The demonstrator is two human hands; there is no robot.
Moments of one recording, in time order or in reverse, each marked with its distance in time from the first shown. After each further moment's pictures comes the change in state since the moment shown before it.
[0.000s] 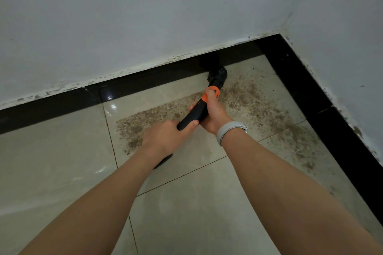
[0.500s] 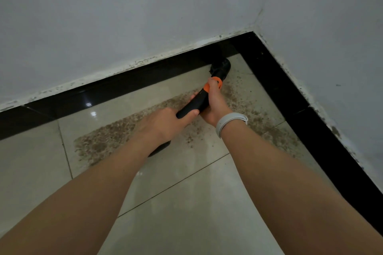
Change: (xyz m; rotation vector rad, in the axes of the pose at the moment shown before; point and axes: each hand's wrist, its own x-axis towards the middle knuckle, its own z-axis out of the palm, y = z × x) left_hand 0.072 0.062 0.009 -0.033 -0.055 0.114; right_hand 0.038 -0.060 -0.047 0.084 0.104 -0.112
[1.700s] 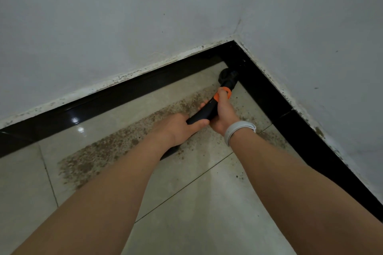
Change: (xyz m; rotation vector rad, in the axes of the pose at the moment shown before) left_hand 0.031 0.036 0.011 -0.012 -0.160 0.097; right_hand 0.008 -0.020 -0.040 0.097 0.092 -0.059
